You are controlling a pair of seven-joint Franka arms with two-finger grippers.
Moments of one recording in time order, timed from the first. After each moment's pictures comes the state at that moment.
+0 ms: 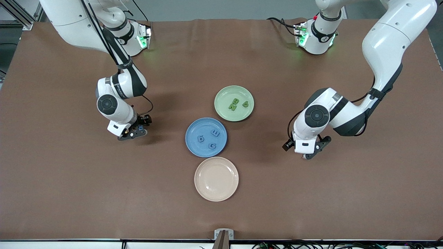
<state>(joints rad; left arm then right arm) 0.38 0.73 -0.87 -1.78 0.70 2.08 -1.41 0.20 0.40 0.02 -2.26 -0.05 2.53 0.01</state>
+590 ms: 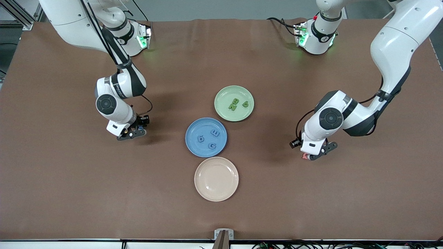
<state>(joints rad) 0.48 0.74 -0.86 -1.87 0.71 2.20 -1.21 0.20 0.40 0.03 -2.26 -0.05 2.53 0.01</state>
